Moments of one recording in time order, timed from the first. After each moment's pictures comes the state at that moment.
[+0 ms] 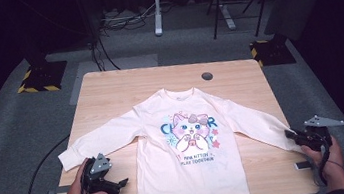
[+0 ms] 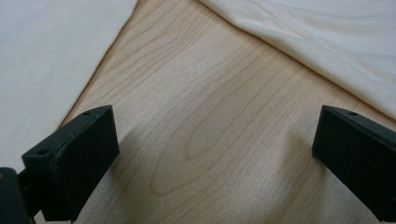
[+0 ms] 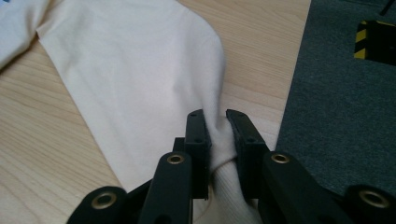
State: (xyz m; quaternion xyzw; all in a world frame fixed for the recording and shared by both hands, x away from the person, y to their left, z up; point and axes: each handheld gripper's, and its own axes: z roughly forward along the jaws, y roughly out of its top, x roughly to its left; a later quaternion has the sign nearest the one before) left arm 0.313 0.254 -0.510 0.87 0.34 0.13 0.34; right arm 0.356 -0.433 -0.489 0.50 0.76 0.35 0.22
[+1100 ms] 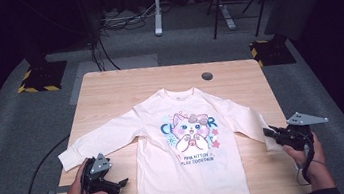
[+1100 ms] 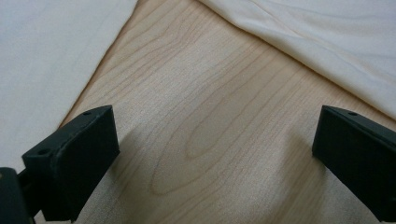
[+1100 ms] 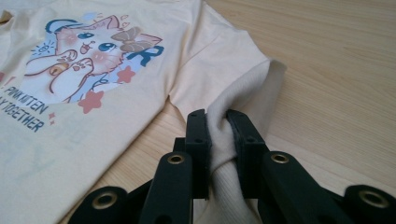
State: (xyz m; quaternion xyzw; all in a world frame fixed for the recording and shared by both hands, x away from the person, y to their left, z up) left arm 0.313 0.254 -0.510 0.87 0.34 0.13 0.34; right arm 0.349 -0.358 -0.452 0.43 0.78 0.42 0.19
